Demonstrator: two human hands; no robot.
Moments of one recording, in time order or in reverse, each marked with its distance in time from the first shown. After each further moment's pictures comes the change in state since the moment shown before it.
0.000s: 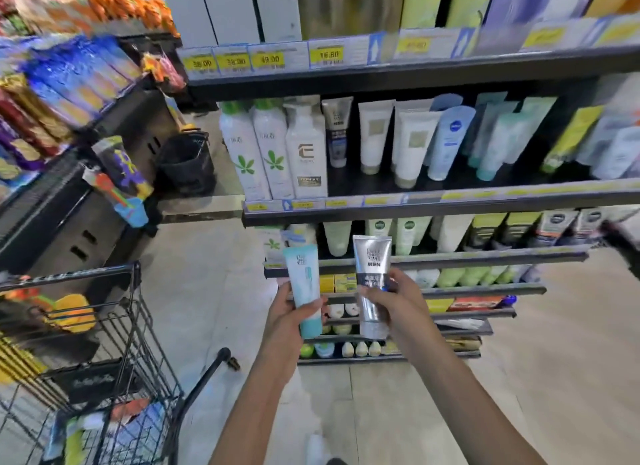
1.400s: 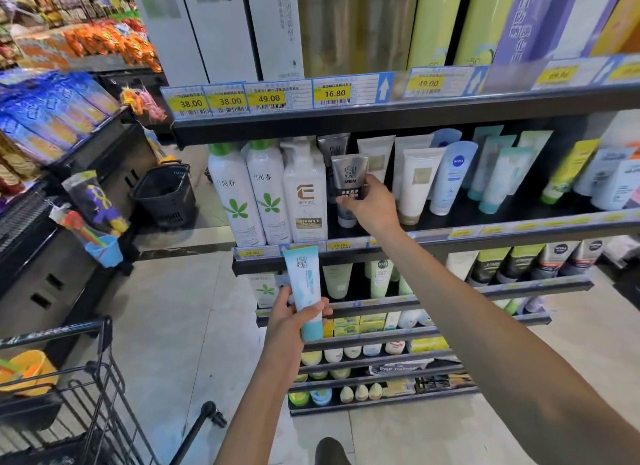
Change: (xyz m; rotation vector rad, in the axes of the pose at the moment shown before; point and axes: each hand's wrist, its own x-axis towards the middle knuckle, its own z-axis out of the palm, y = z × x) left_hand 0.091 0.032 0.004 -0.013 -0.066 0.043; right_hand 0.216 -0.128 0.062 -0.651 0.241 -0.507
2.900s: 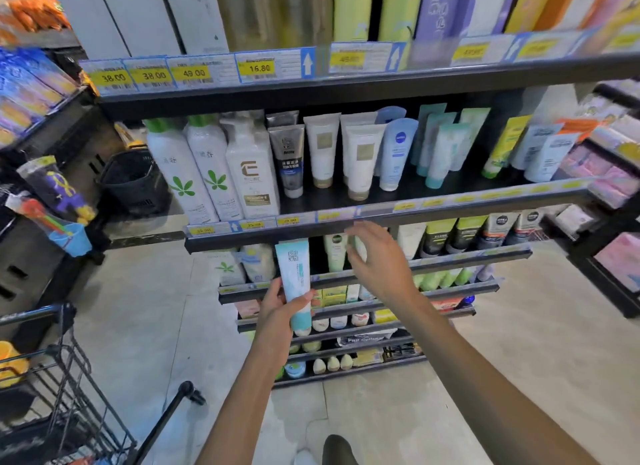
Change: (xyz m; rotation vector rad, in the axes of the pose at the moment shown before) left_hand -0.025 -0.051 0.050 0.019 0.002 -0.052; right_hand -0.144 0.063 -0.099 -0.475 -0.131 -0.200
